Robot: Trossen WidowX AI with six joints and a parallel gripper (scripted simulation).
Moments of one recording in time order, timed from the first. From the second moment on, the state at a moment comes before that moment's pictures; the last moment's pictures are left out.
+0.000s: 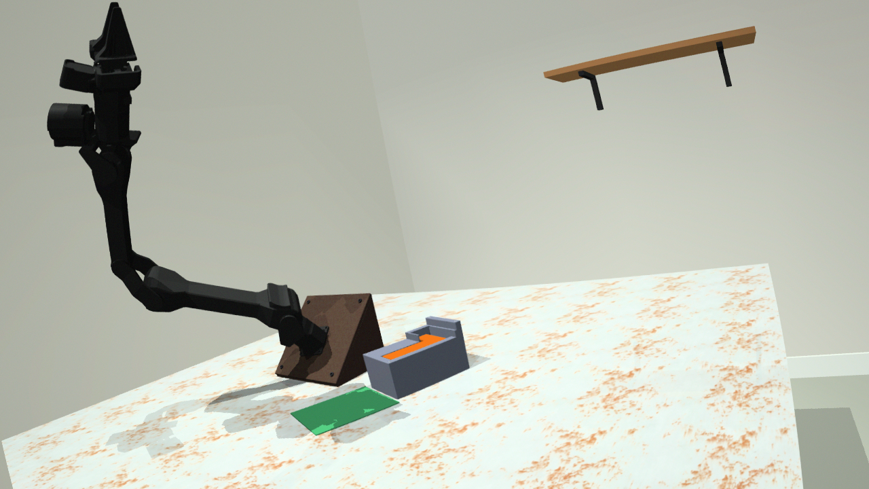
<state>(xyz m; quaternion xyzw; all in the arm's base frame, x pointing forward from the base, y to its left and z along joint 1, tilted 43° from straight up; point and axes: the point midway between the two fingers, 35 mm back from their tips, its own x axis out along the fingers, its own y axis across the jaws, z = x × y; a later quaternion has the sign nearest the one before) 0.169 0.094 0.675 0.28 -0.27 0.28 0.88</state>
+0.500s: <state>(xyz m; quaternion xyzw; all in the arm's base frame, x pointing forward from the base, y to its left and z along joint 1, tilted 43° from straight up) 0.326 0.176 0.505 0.28 0.04 0.18 0.94</state>
